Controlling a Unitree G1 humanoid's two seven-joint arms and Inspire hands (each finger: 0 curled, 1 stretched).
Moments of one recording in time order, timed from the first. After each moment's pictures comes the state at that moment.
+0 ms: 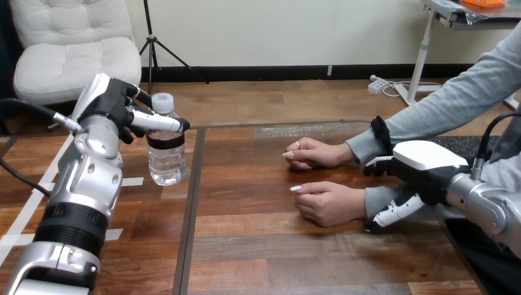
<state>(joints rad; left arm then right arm) -0.75 0.39 -0.10 0.61 0.37 0.47 -0.05 -0.76 -0.62 0.45 1.21 -0.76 -0.53 0.02</state>
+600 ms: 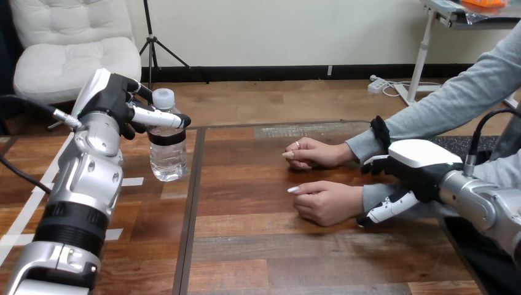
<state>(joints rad) -0.75 0.39 -0.10 0.59 0.37 0.48 -0.05 -0.79 -0.59 0.47 1.23 -0.76 -0.49 0.03</state>
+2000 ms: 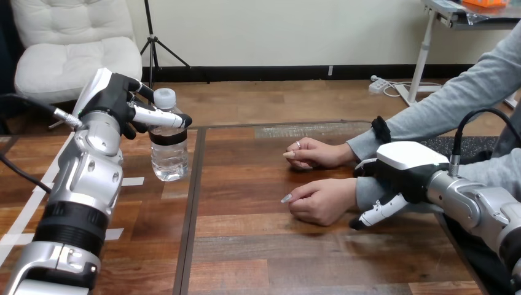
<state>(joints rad) -0.75 0.39 -0.10 0.58 0.37 0.48 -0.06 -0.81 -0.55 0.52 1.23 -0.78 -0.44 0.03</state>
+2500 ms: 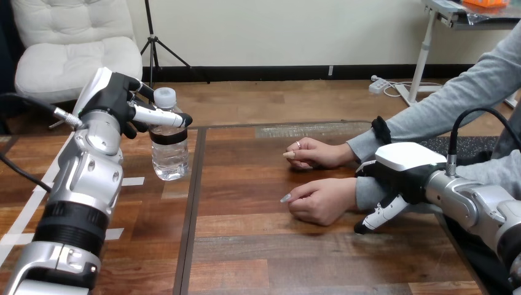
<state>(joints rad) -0.75 0.39 -0.10 0.57 0.37 0.48 -0.07 -0.82 -0.54 0.56 1.24 -0.80 -0.42 0.03</state>
